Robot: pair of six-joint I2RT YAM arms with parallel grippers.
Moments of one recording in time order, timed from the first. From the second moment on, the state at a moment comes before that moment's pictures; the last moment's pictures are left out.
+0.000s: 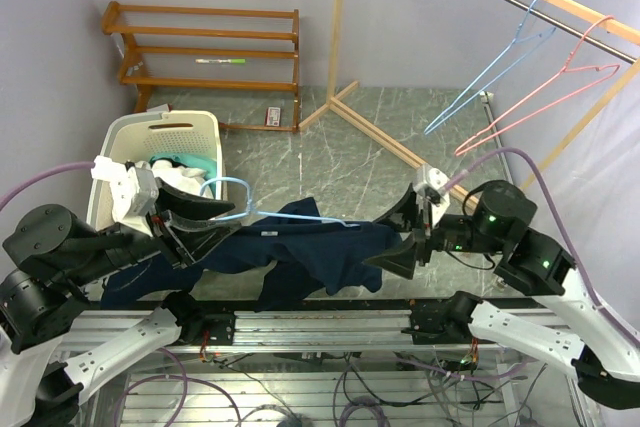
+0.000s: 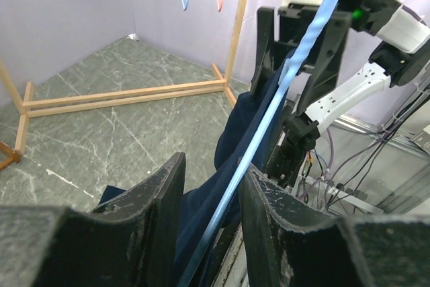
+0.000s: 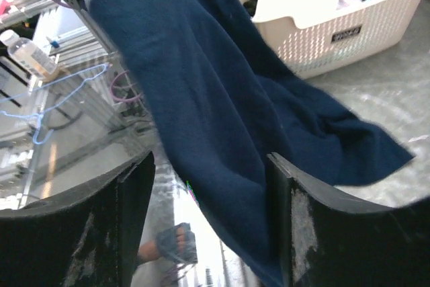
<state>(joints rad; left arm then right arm) -0.76 0.57 1.37 -0.73 0.35 -0.15 0.88 0.67 1.06 -0.51 -0.55 0.14</state>
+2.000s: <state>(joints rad) -0.76 0.44 1.47 -0.72 0.25 -0.18 0.88 0.49 0.95 -0.98 0.28 0.65</state>
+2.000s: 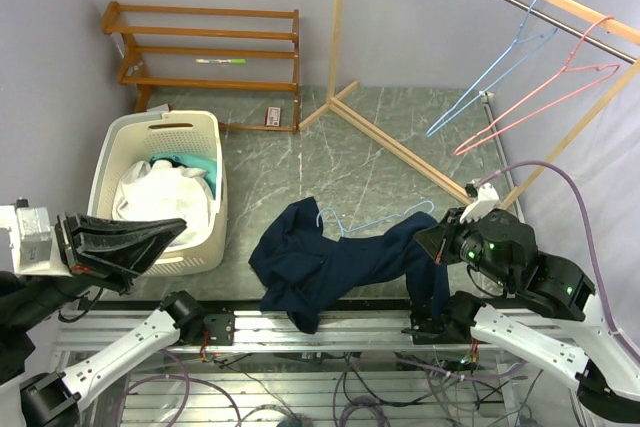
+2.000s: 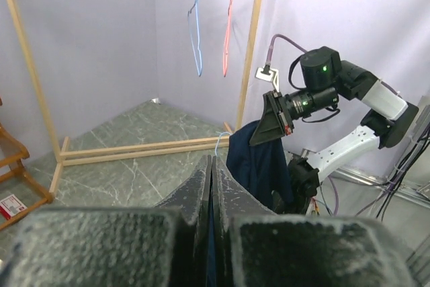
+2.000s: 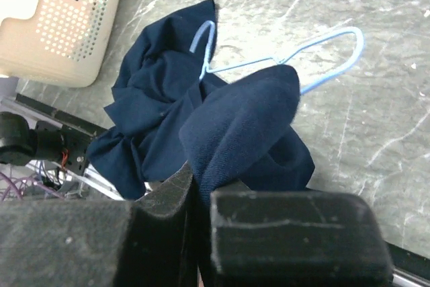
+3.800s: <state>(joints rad) -0.80 0.74 0.30 0.67 0.64 -0.81 0.88 0.77 1.55 -0.97 -1.01 -0.09</state>
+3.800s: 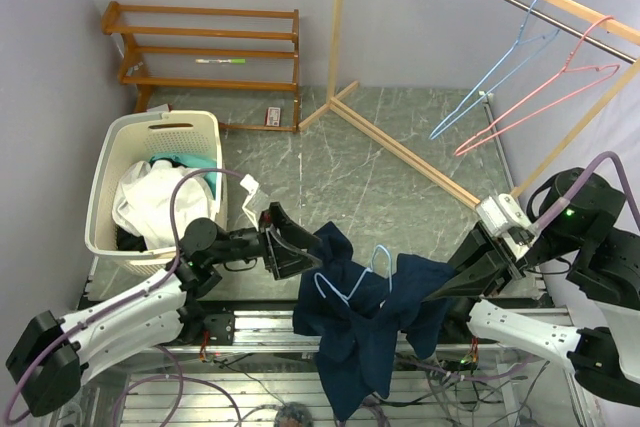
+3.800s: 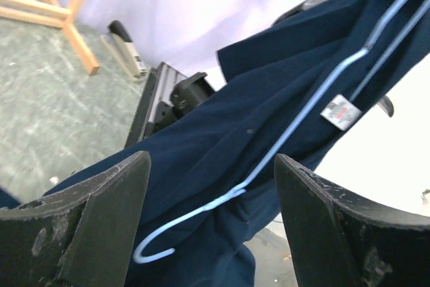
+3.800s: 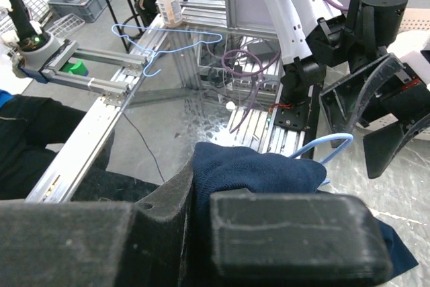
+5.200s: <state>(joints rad) -1.20 0.80 0.23 0.73 0.30 -0.76 0.88 0.85 1.62 -0.74 -0.67 0.01</state>
